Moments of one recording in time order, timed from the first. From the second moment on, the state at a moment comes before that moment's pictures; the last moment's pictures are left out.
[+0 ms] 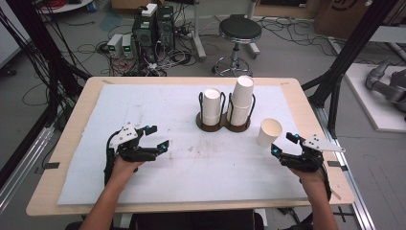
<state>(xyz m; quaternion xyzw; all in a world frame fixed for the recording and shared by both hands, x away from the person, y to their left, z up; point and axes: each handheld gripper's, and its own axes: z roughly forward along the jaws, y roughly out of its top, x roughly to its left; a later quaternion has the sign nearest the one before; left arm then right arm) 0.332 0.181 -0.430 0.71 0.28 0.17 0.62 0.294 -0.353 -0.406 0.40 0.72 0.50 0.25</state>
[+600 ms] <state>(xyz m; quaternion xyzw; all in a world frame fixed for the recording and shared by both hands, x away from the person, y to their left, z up) 0.328 0.179 -0.428 0.71 0.28 0.18 0.62 0.288 -0.335 -0.404 0.36 0.73 0.52 0.25</state>
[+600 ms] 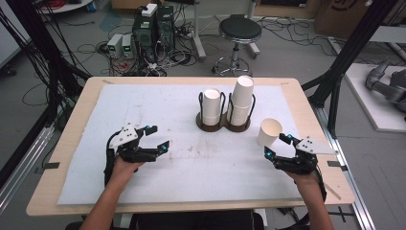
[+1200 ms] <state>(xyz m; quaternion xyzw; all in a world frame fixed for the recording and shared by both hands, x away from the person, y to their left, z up) 0.326 0.178 -0.428 0.71 0.27 0.17 0.62 0.286 -0.335 -0.403 0.36 0.73 0.51 0.26</state>
